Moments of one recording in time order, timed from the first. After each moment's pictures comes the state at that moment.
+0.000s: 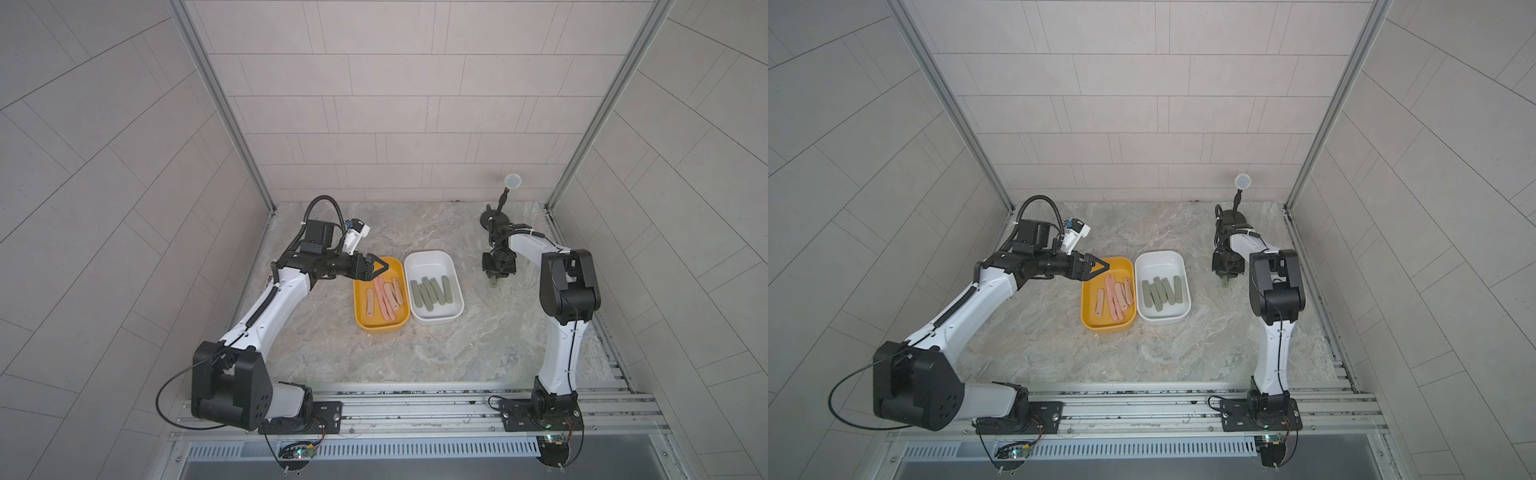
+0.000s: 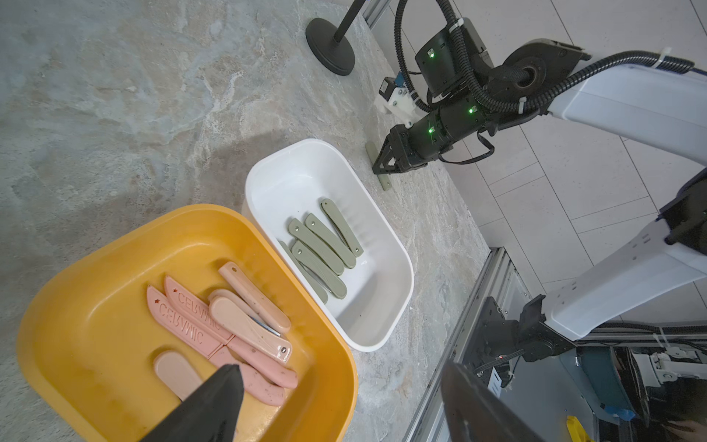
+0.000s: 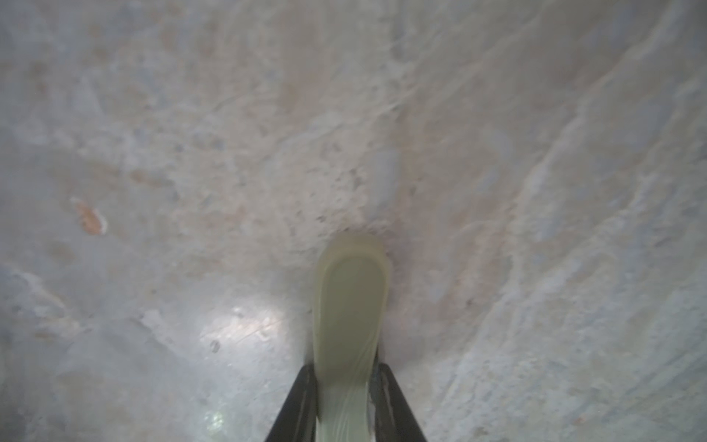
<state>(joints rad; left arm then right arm) -0.20 1.37 1.10 -0.56 0.79 -0.08 0.08 2.06 1.51 -0.90 0.05 0.27</state>
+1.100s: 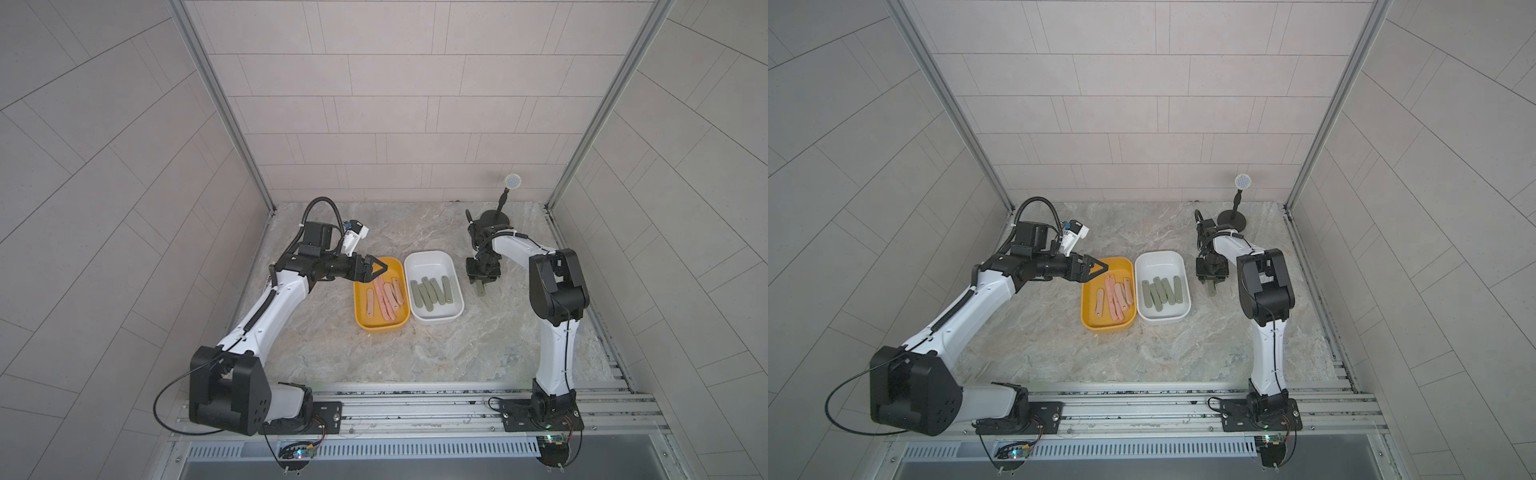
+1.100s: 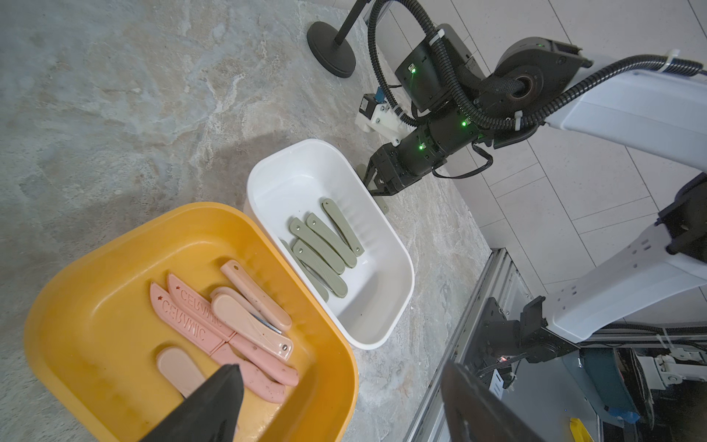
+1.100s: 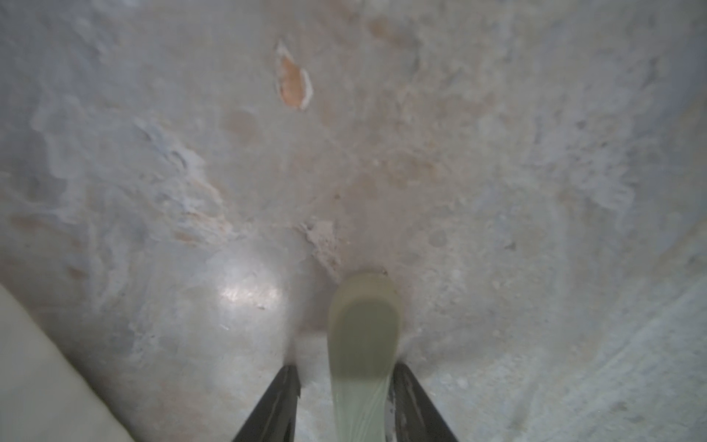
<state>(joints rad) -0.19 1.35 1.09 -0.55 0.79 -0.08 0.17 2.10 1.57 -0.98 0.00 0.29</state>
